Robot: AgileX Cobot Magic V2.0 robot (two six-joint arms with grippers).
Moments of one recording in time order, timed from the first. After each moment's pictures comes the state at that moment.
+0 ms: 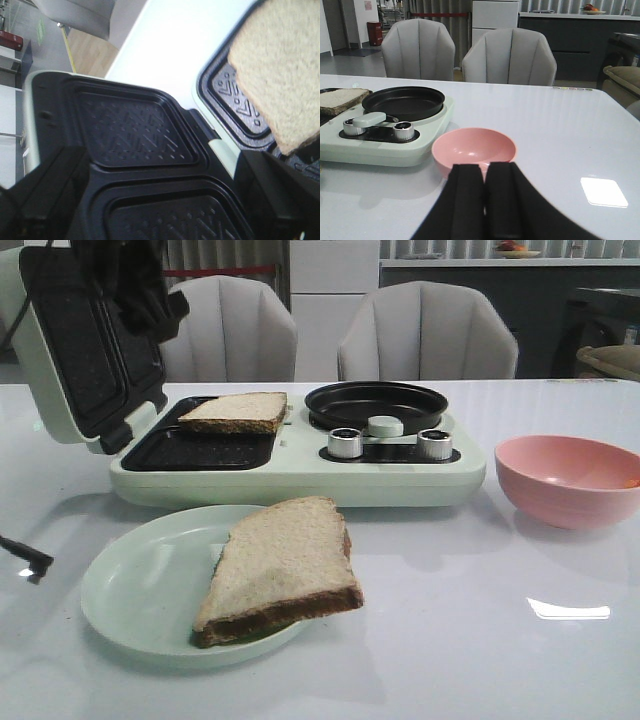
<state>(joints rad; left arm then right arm) -0.50 1.80 -1.47 1.05 0.59 -0.30 0.10 -0.01 0.03 -0.04 0.04 0.06</state>
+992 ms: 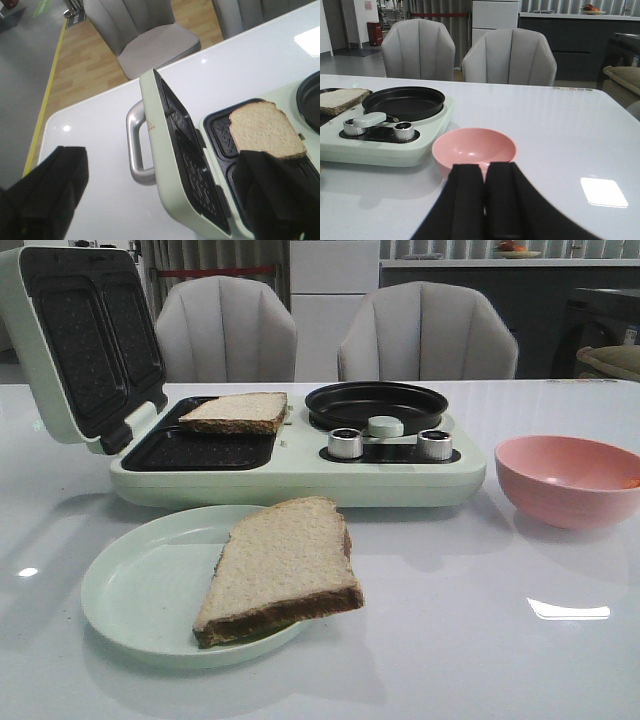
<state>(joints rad) -0.48 1.25 -1.40 0.60 0.78 -0.30 0.10 -0.01 0.03 -0.04 0.04 0.06</state>
